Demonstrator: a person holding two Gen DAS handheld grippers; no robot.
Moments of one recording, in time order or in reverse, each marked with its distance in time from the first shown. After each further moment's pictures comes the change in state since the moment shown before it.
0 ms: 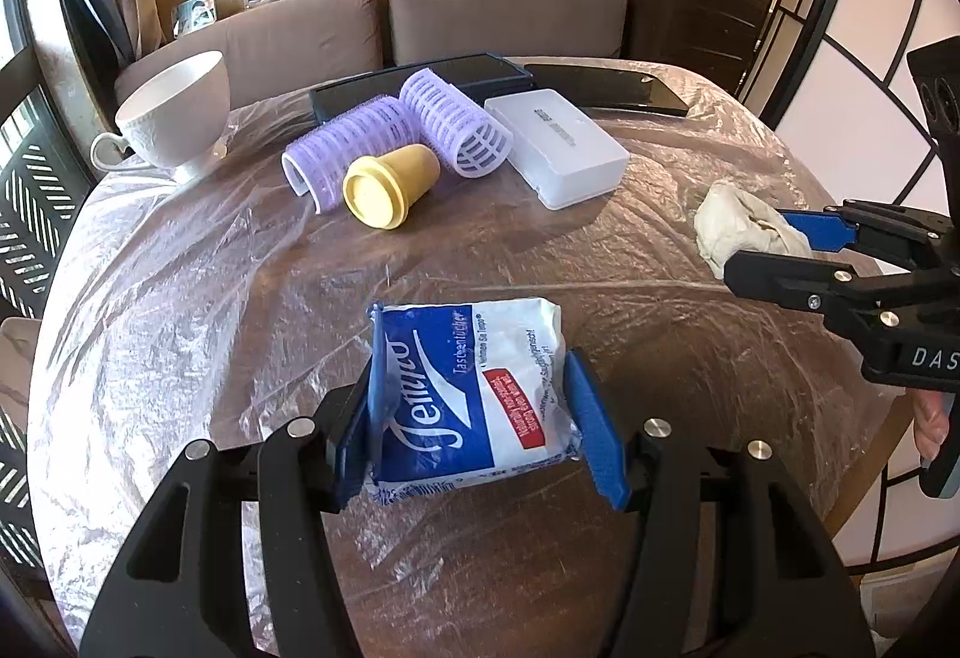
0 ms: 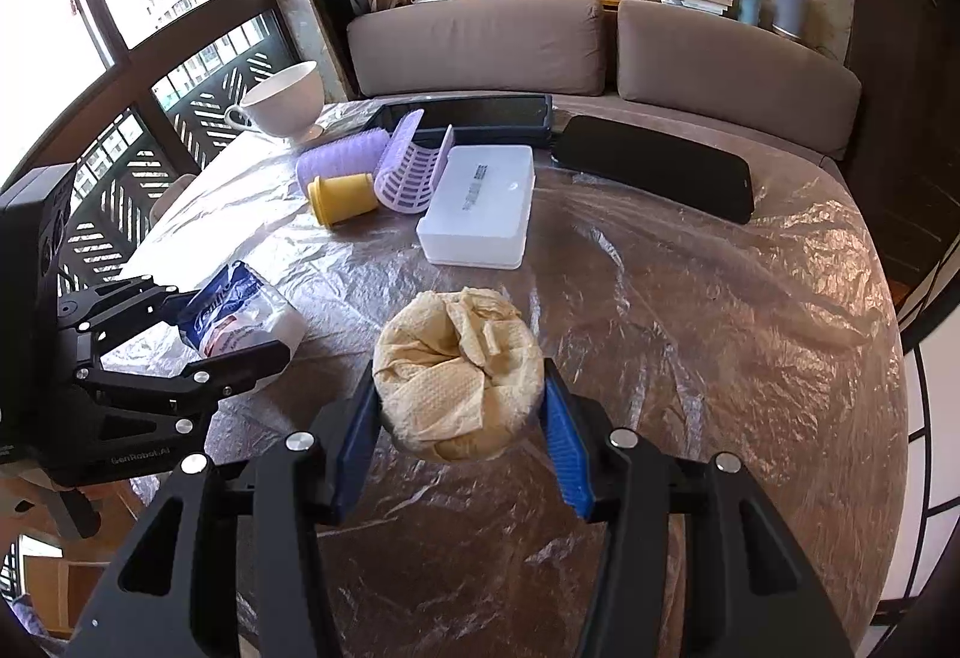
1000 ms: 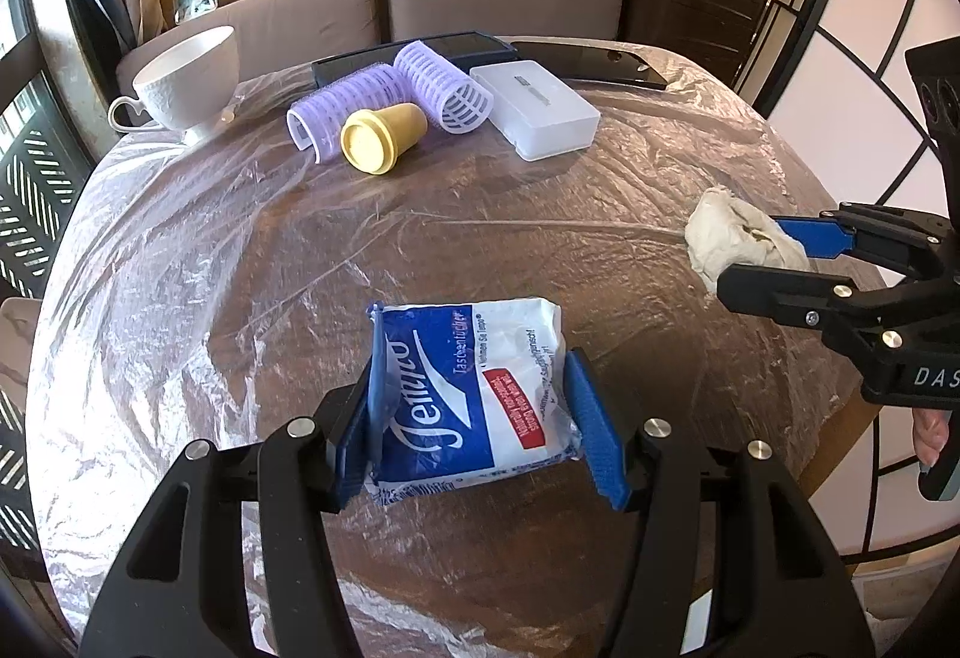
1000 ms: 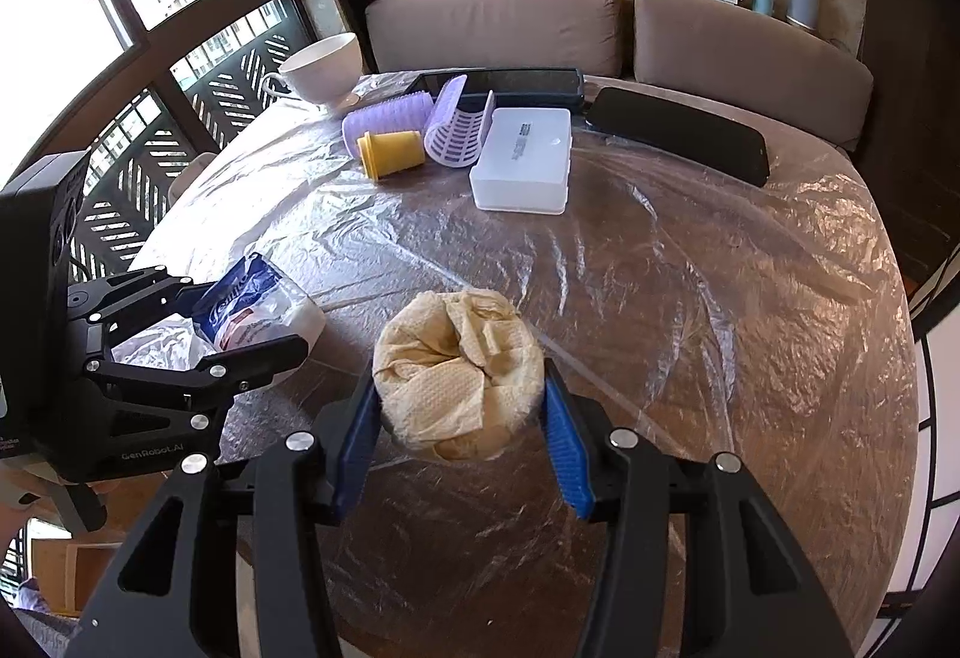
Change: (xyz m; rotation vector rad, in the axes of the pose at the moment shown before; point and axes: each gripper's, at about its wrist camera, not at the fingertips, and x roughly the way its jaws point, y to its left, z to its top) left arm -0.016 -0.006 -0.026 -0.006 0.026 -0.010; right arm -0.016 0.020 -0.025 -0.014 0.037 0.030
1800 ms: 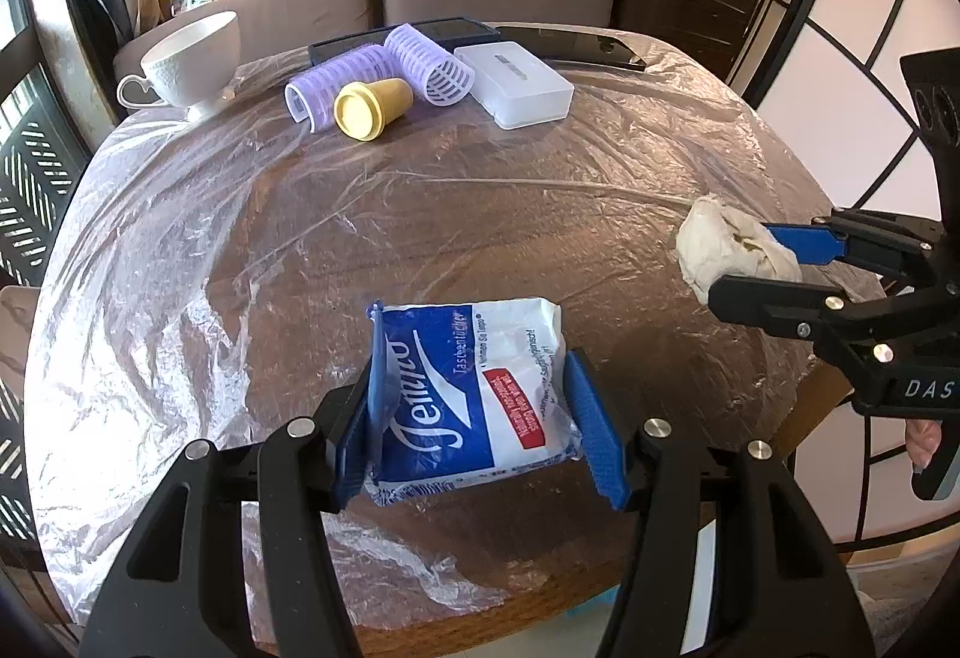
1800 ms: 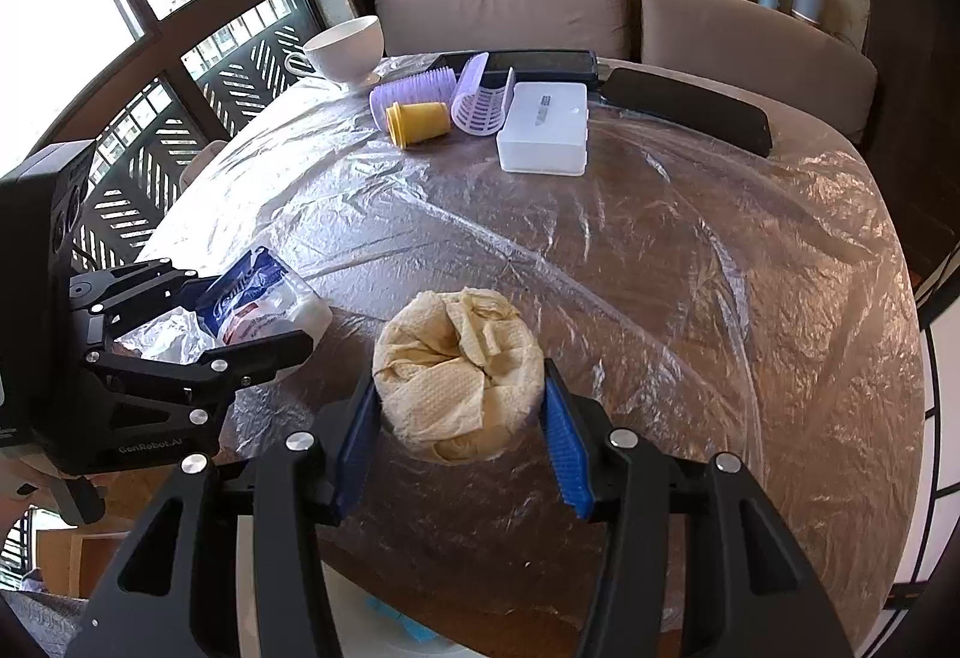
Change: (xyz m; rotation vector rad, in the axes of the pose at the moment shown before) left arm -0.015 -0.004 -0.016 -0.002 0.020 -0.020; right arm -0.011 0.011 -0.025 0.001 0.019 0.018
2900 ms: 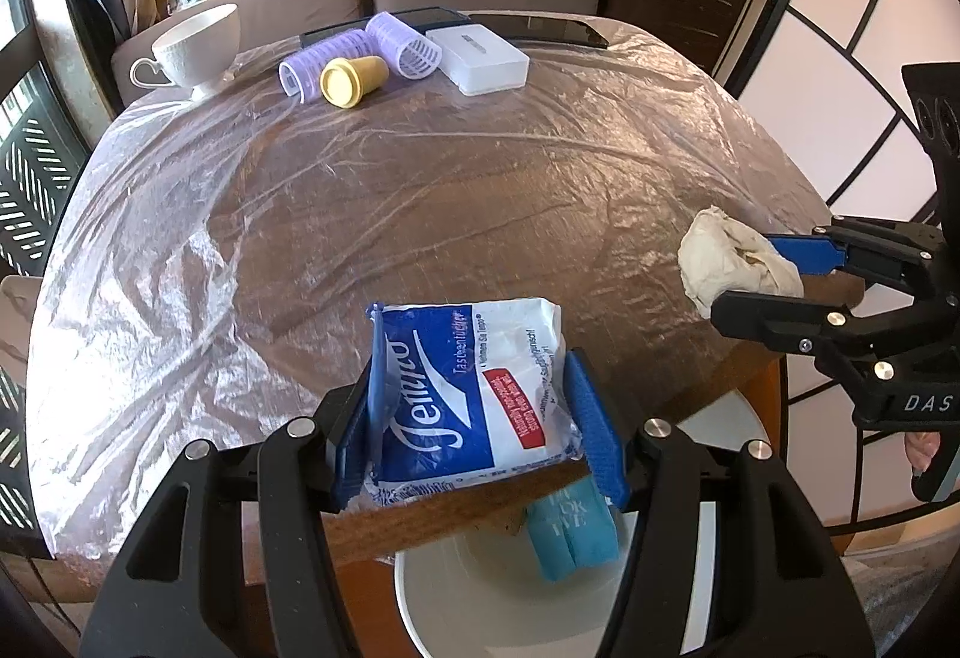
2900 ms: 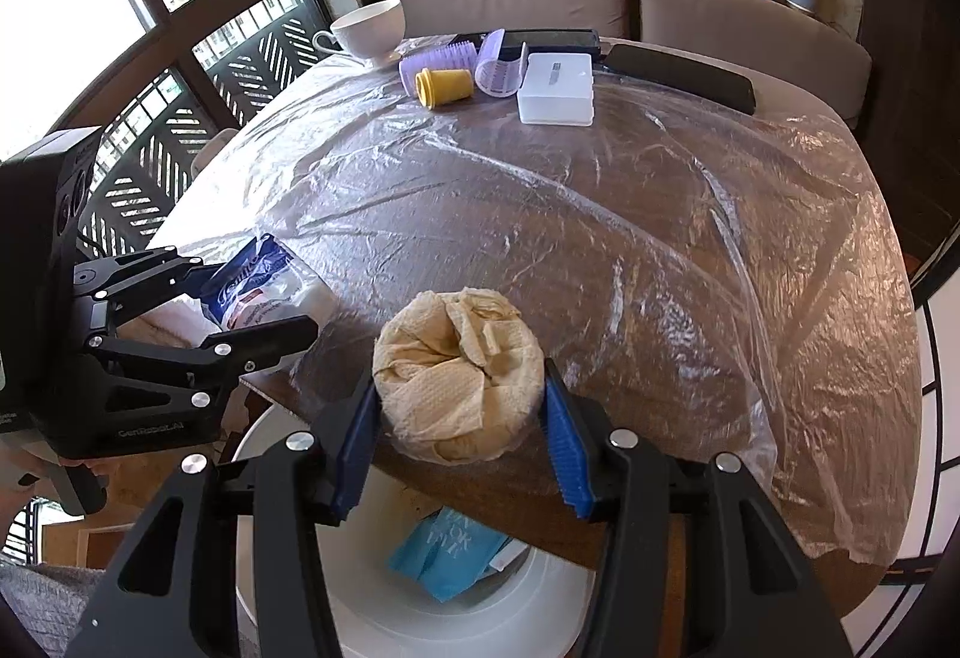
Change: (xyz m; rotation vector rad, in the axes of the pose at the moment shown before) left arm -0.025 -0.020 -0.037 0.016 0.010 -0.014; right arm -0.027 0.017 -0.044 0.005 0.015 0.003
